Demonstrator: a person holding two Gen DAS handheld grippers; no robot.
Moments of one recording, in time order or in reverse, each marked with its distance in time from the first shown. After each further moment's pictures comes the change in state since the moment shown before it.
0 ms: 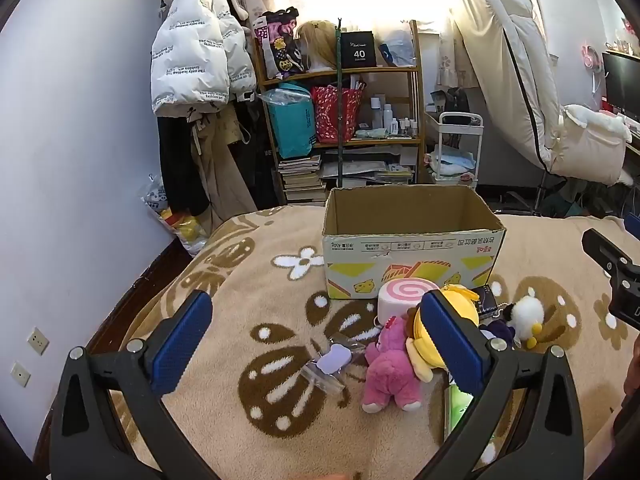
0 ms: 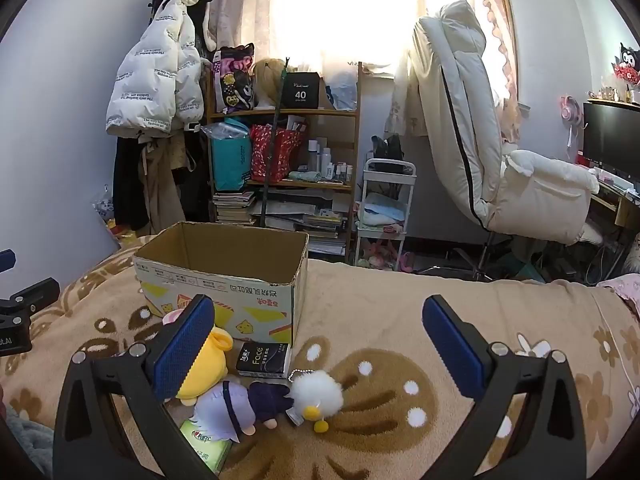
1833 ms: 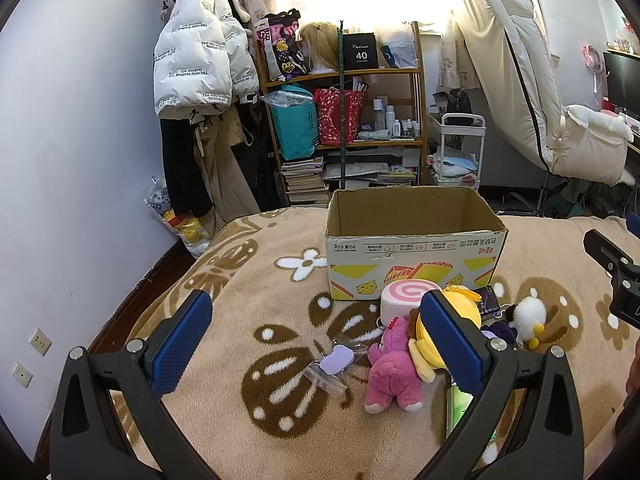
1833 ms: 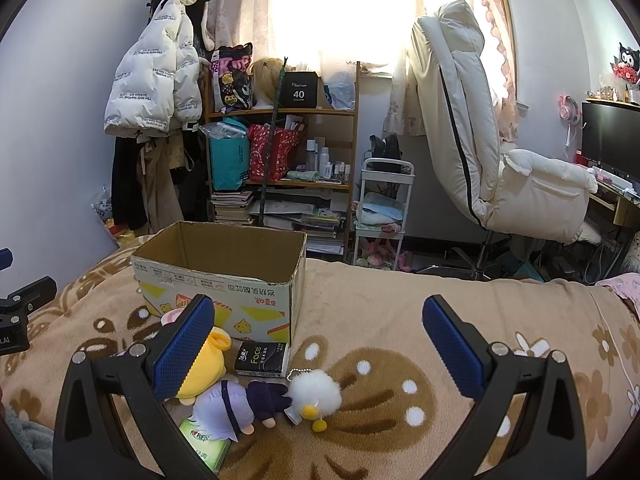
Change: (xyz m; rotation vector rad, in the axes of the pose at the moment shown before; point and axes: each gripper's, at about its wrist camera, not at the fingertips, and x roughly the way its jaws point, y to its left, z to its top) left arm -0.003 0.001 -0.001 -0.008 -0.002 0.007; right arm -0.001 -0.002 0.001 -0.009 0.001 -0.005
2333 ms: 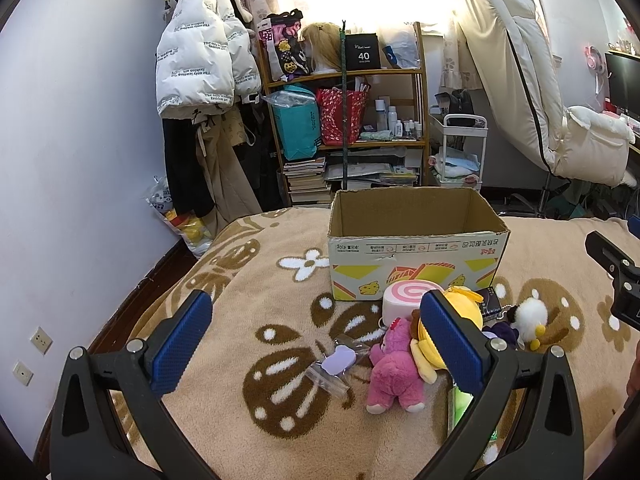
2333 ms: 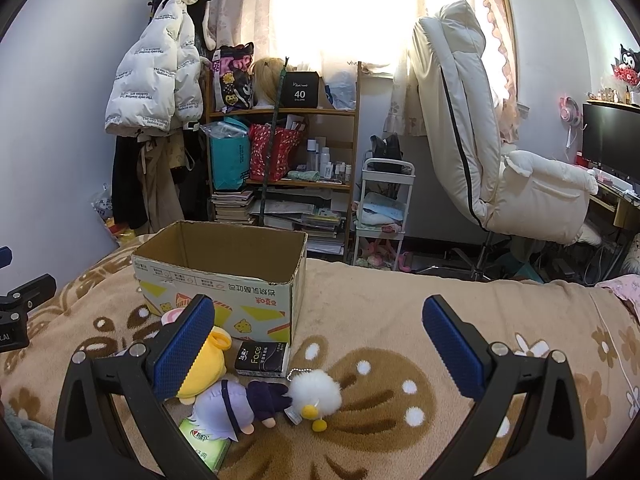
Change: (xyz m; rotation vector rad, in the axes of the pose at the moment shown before) left arm 0.001 0.002 0.000 0.000 -0.001 0.003; right arm 0.000 0.000 0.000 0.001 0.002 -0.001
